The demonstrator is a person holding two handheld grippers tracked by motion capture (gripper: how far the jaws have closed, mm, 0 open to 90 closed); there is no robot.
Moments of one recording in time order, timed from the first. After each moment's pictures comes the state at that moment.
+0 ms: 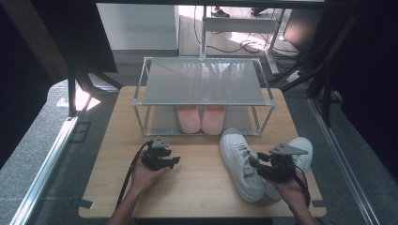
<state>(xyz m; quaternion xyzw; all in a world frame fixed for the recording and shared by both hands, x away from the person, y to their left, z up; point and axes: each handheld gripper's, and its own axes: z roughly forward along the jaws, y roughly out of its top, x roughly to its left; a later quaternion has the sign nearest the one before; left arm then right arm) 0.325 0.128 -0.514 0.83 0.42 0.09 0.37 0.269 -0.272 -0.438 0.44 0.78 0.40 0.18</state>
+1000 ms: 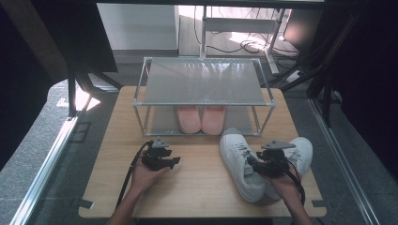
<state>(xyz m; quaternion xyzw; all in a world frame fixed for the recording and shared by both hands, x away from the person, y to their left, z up) 0.325 0.128 -0.515 0.83 0.41 0.09 0.37 0.290 -0.262 -0.451 0.47 0.80 0.33 0.18</state>
